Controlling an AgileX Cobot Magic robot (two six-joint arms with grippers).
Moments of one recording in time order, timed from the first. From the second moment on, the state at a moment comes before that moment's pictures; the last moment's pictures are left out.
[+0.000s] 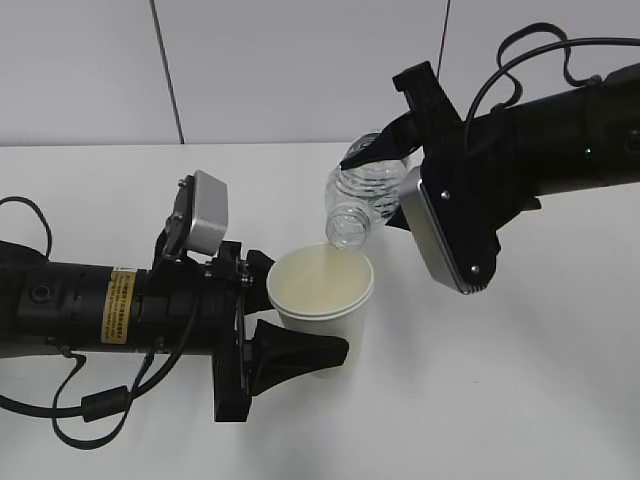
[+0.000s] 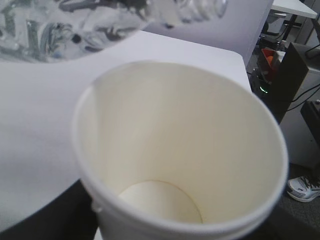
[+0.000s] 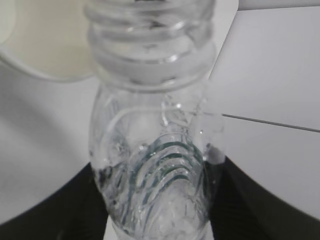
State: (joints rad) left arm -0.44 1.85 -0.69 1.18 -1.07 -0.57; right arm 0.34 1.54 -0.95 -1.75 -0.43 -0.07
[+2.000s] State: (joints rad) left arm -0.44 1.85 -0.69 1.19 -1.10 -0.61; right arm 0.34 1.54 -1.02 -1.80 -0.44 -0.20
